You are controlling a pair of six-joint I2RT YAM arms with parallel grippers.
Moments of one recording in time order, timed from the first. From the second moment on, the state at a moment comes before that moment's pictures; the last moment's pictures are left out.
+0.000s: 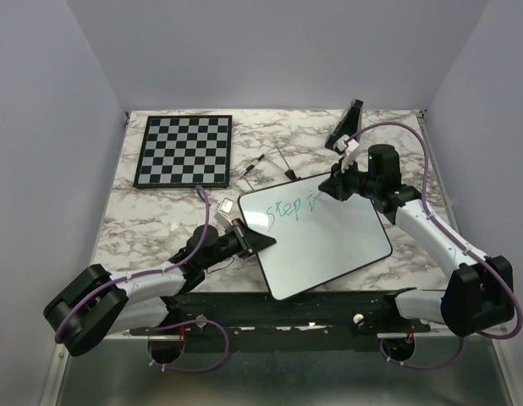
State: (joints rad) left arm -0.78 1.13 0.20 0.77 0.22 -1.21; right arm 0.29 1.27 0.90 -0.16 -0.54 -0.16
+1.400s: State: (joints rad) left arm -0.78 1.12 0.19 0.77 0.22 -1.22; right arm 0.29 1.32 0.94 -0.24 -0.61 -0.22
